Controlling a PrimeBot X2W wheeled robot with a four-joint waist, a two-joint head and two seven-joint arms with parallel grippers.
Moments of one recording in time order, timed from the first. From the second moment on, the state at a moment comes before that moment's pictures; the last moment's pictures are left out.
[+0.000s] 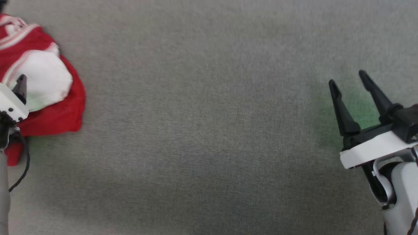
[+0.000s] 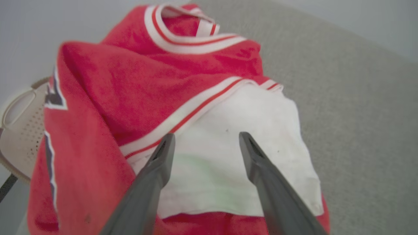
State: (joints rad) left arm -0.81 0.49 0.07 0.88 -0.54 -0.07 0.27; right arm -0.31 -0.31 0.12 0.07 0.27 0.13 -0.13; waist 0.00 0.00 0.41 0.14
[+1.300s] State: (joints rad) left arm -1.10 0.60 -0.22 1.00 -0.48 -0.13 0.28; right arm -0.27 -0.28 0.03 0.03 0.26 0.13 -0.10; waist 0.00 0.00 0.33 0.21
